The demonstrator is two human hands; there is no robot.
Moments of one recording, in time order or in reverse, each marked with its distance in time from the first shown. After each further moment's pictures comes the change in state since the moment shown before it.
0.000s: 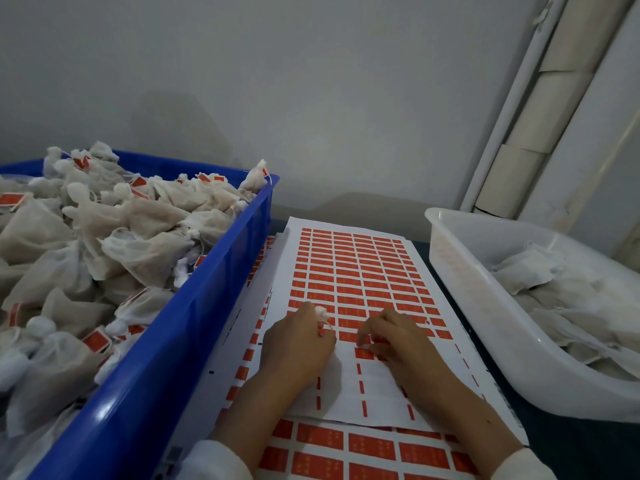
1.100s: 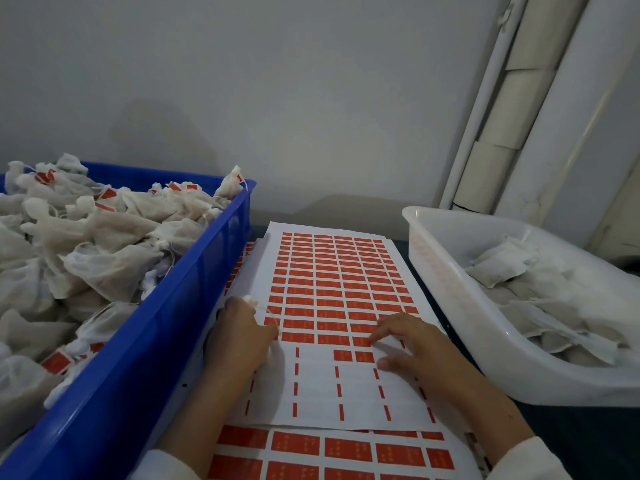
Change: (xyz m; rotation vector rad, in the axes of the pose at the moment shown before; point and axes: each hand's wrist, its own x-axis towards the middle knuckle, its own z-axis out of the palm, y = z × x) left_hand 0.014 -0.014 -0.021 -0.108 0.164 -0.310; right_hand -0.017 0.032 -0.029 0.207 -0.083 0.278
